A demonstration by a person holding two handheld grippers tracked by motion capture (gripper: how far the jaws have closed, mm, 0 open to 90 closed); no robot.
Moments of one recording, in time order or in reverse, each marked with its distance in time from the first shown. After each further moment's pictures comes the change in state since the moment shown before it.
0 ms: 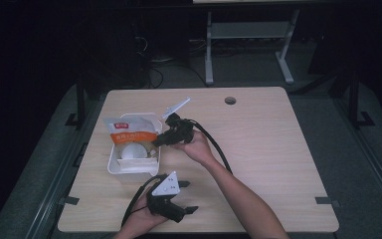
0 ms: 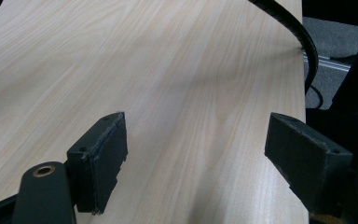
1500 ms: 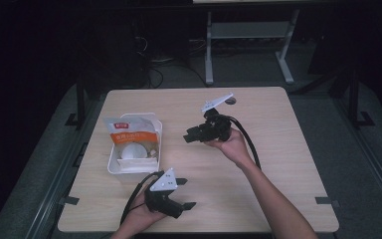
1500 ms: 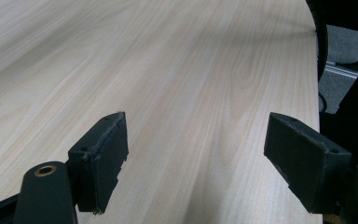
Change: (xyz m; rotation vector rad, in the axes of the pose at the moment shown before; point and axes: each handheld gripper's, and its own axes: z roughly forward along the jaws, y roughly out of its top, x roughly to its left) left arm 0.009 -0.003 -0.002 0.003 0.018 -0.038; right arm -0.003 -0.042 -0.100 -0.074 -0.073 0.070
